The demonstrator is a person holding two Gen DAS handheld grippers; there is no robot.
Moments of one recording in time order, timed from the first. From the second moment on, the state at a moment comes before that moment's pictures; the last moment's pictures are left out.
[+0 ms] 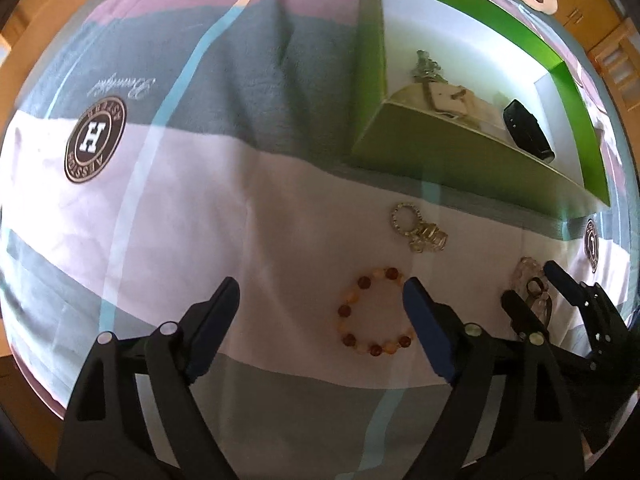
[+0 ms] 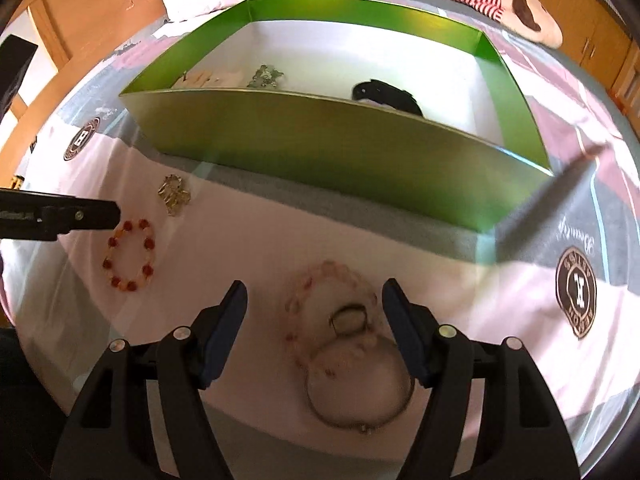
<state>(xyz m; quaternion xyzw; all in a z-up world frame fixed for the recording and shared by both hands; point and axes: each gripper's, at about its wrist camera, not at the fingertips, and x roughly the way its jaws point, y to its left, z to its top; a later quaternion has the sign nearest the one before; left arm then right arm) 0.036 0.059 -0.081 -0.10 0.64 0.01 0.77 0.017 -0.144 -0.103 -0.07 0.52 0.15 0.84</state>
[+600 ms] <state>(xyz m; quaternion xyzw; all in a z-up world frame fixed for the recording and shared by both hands) 0.042 0.036 -0.096 -0.05 0.65 0.00 0.76 0.019 -0.187 -0.056 0.04 0.47 0.13 0.87</state>
